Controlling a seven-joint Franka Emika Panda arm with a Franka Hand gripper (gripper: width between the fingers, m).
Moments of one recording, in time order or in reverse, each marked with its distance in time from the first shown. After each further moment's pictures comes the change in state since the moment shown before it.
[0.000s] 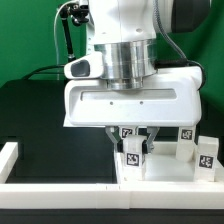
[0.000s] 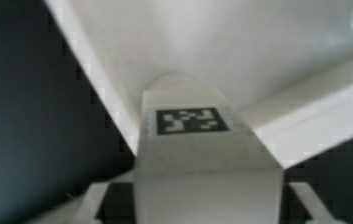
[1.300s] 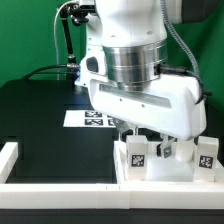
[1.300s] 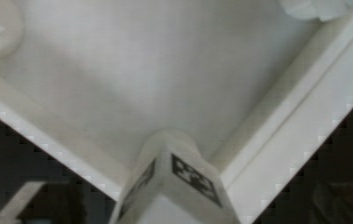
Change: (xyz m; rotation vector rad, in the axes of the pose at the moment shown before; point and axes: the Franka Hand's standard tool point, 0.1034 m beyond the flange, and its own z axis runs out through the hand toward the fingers) arm -0.013 -0.013 -0.002 -0.055 -0.128 0.308
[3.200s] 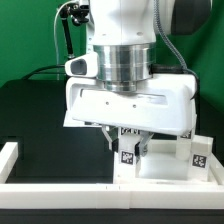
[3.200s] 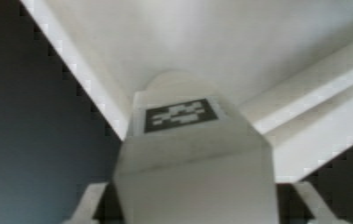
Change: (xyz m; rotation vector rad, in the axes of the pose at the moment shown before) arm 0.022 0.025 0.001 -0.030 0.075 -0.151
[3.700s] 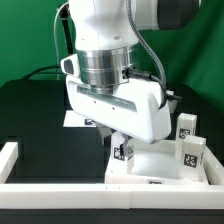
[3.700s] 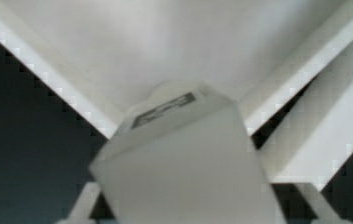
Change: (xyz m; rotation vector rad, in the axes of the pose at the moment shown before) arm 0.001 0.010 0.002 0.023 -0.046 0.219
